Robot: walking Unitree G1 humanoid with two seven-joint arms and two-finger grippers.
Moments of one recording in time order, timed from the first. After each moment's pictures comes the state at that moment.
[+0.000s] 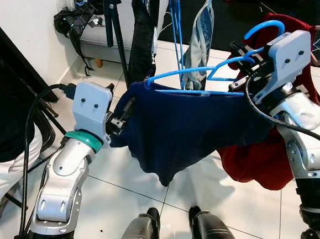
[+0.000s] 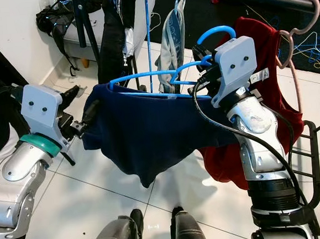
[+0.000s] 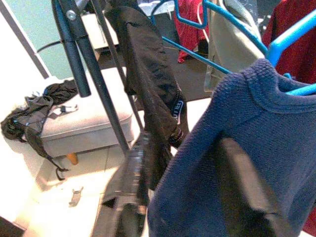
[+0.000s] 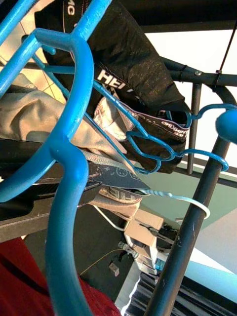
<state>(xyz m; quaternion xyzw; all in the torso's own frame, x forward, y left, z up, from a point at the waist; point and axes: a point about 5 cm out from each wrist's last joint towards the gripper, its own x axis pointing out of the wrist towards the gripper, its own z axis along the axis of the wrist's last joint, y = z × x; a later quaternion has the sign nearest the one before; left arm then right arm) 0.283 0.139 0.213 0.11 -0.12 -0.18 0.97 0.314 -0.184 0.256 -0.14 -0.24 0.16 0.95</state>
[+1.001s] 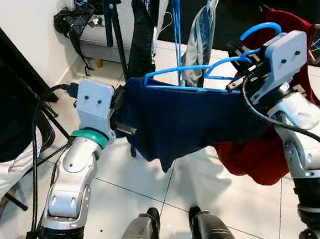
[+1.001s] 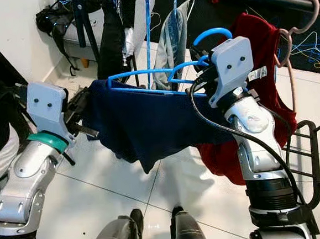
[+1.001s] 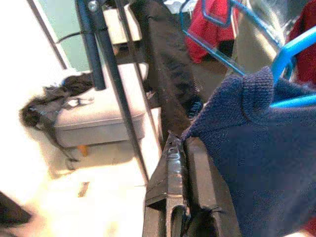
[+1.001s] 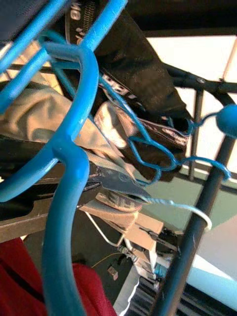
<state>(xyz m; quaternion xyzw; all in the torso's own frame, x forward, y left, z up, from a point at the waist) 0.292 0.150 0.207 0.12 -0.11 -0.10 0.98 0.315 -0.178 0.250 -0.16 -0.23 0.17 0.95</state>
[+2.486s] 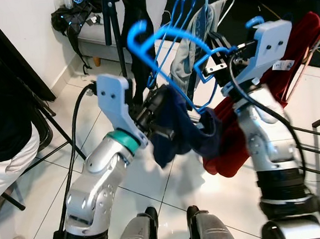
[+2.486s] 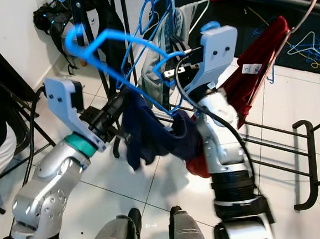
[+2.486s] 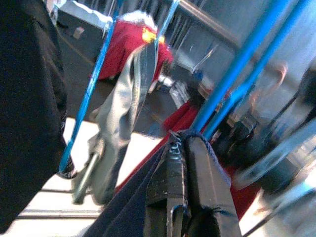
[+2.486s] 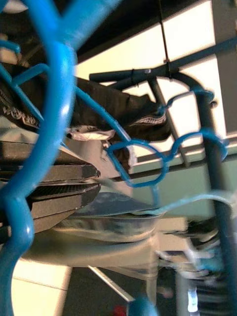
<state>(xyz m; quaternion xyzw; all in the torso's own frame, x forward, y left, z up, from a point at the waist) 0.272 0.071 0.238 -0.22 -0.10 -0.32 0.92 0.338 -0.126 0.239 0.14 -0.20 0.11 0.96</state>
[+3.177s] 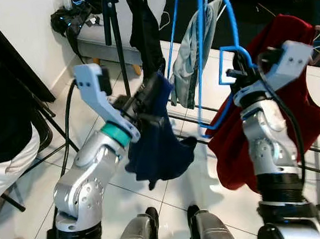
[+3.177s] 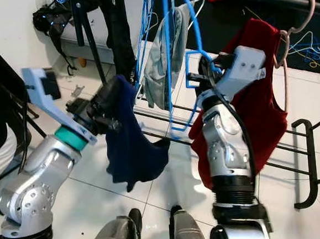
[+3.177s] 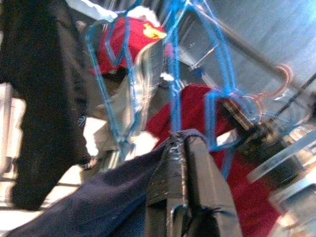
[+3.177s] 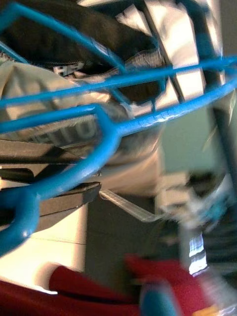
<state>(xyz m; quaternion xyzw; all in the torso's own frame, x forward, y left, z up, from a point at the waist) 0.271 0.093 0.225 -0.16 -0.07 -0.31 0.94 0.333 -0.174 0.247 0.06 -0.23 0.05 0.97</state>
